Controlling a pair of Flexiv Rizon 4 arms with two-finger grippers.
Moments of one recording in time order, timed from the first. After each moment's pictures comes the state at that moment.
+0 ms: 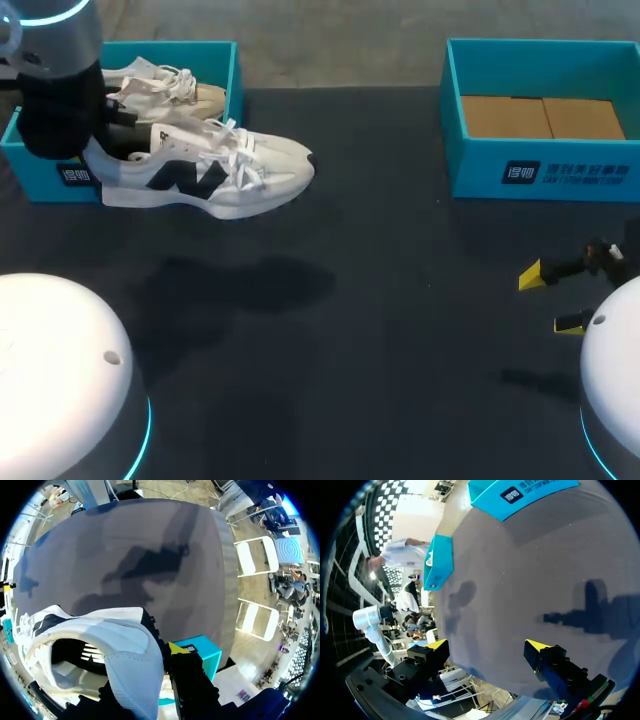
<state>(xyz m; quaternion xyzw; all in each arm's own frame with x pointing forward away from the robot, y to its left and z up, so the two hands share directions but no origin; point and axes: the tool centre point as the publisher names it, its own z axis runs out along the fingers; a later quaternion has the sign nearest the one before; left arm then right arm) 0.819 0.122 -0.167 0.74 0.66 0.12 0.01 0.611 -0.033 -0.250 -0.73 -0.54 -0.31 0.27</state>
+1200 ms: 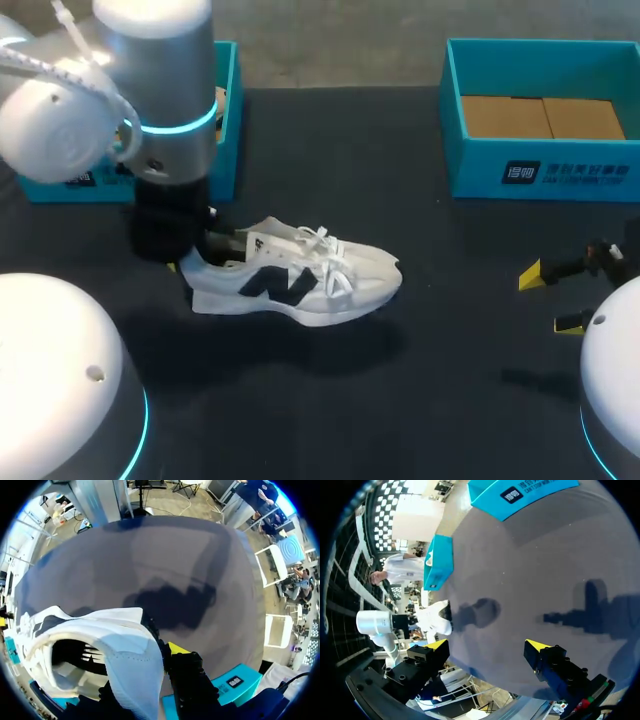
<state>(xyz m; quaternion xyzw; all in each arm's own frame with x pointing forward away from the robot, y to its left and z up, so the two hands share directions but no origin) 0.717 0.007 -0.277 0.76 0.64 0.03 -0.05 0.611 -0.033 -0.250 -0.73 -0.54 -0.31 0.27</state>
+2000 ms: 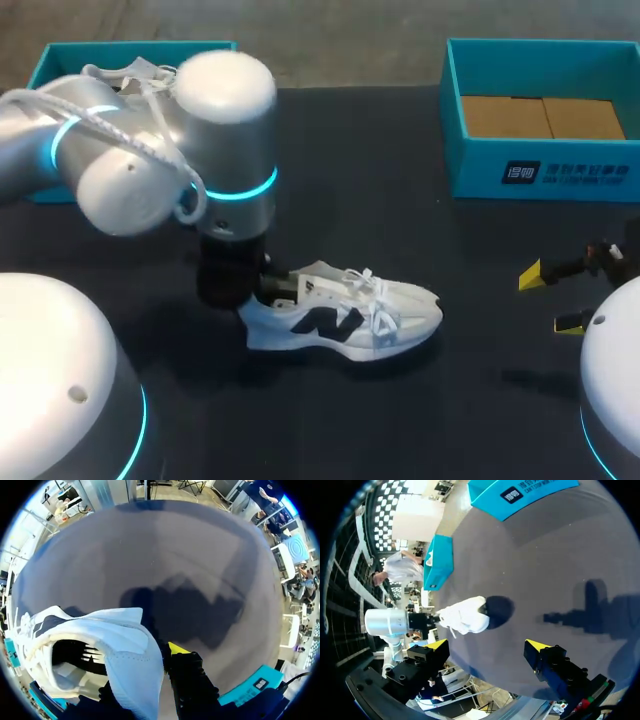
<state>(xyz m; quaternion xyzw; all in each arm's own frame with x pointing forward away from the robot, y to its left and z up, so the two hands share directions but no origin) 0.706 -0.057 -0.361 0.77 0.64 0.02 -0.04 0.611 -0.033 -0.250 -0.73 -0.54 -0.31 0.27</state>
